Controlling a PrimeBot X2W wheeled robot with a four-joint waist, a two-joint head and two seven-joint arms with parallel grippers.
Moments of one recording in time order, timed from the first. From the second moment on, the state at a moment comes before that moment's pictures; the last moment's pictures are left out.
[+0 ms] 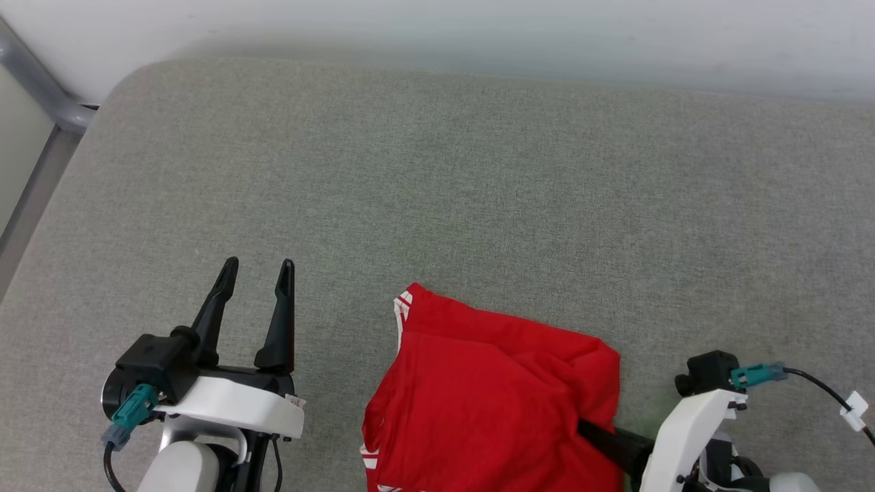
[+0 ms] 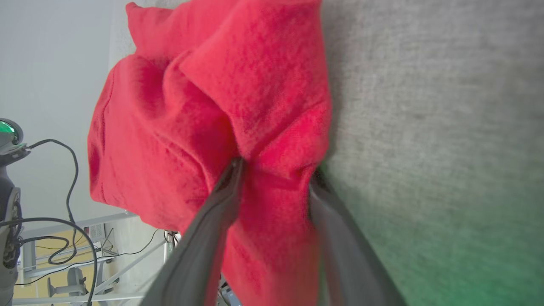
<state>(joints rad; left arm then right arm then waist) -0.14 0.24 -0.18 0.05 -0.42 -0.01 -0.26 -0.05 -0.06 0.07 0.19 0.74 0.13 0.74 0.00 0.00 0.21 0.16</state>
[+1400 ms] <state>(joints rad) -0.21 0.35 -0.15 -0.16 -0.32 -0.07 -0.18 -0.38 -0.23 -0.11 0.14 0.23 0.13 0.54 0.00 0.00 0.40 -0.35</state>
